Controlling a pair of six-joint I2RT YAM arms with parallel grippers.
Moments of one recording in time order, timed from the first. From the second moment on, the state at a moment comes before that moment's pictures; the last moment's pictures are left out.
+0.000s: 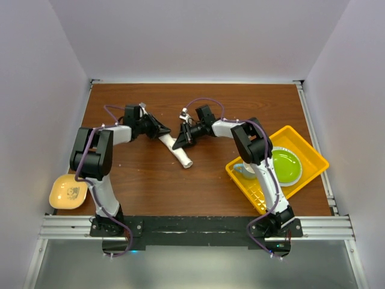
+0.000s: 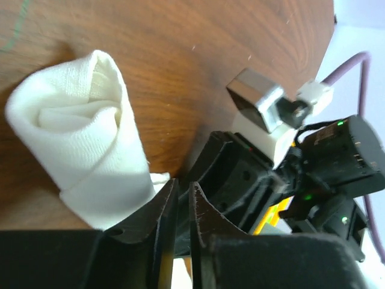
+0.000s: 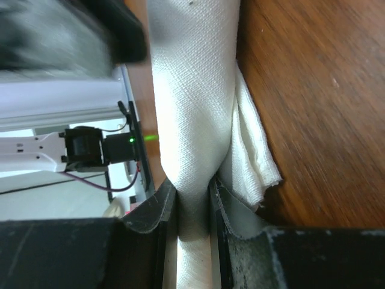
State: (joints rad) left arm -0.12 1.88 1.02 0.12 0.55 -0.97; right arm 0.54 2.46 1.66 -0.06 -1.09 0.60
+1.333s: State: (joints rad) left arm -0.13 2.05 1.19 -0.05 0.58 -0.82; right arm 0.80 2.07 1.54 -0.58 -0.03 -0.03
